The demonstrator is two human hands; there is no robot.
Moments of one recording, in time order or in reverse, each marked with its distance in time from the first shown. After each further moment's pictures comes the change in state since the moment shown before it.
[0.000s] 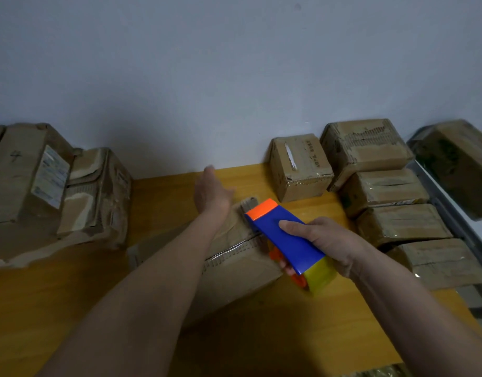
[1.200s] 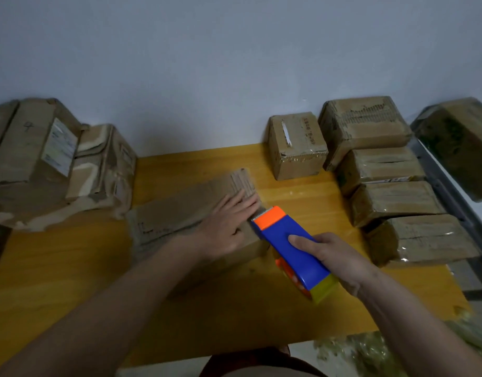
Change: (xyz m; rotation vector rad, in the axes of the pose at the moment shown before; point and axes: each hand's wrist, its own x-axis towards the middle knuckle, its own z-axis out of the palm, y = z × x) left_hand -0.120 -0.045 -0.016 0.375 -0.583 0.834; right_hand -0.030 0.088 -0.022 0.026 -0.012 -0.030
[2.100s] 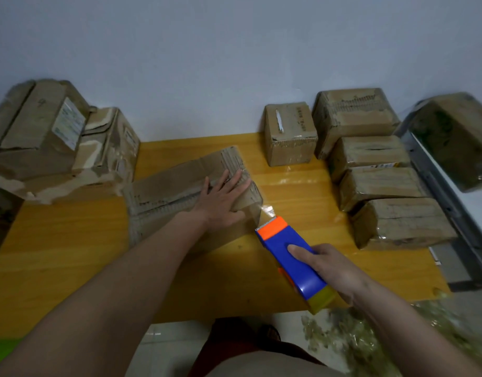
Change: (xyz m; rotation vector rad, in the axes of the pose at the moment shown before) left_hand 0.002 0.024 0.029 0.205 -0.025 -0.267; right_hand -0.038 0.073 -0.020 -0.174 0.084 -0.010
